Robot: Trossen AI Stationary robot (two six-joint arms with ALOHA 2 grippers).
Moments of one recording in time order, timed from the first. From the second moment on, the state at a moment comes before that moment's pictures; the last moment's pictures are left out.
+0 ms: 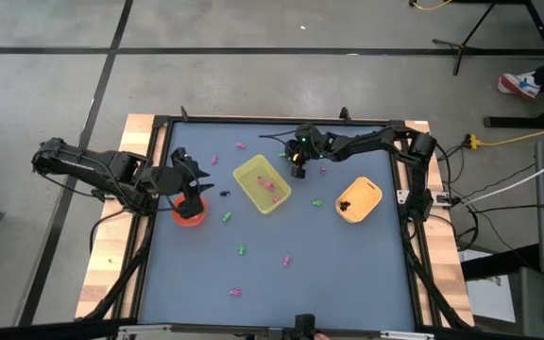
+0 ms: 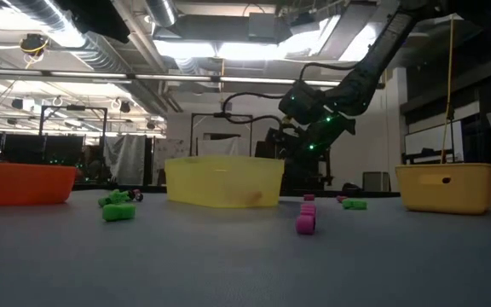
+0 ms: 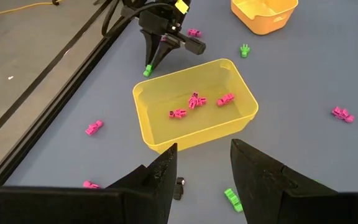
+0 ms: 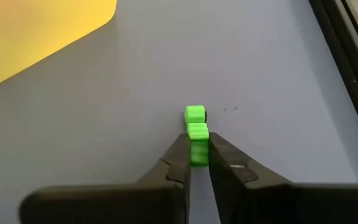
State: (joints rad) left arm -0.23 0.90 0.96 -0.84 -0.52 -0.39; right arm -0.49 1.96 1.02 0.17 -0.10 -0.44
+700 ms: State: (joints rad) left arm -0.23 0.90 0.96 -0.67 -0.52 -0.34; right arm -0.48 1.86 1.12 -0.05 -0.01 -0.45
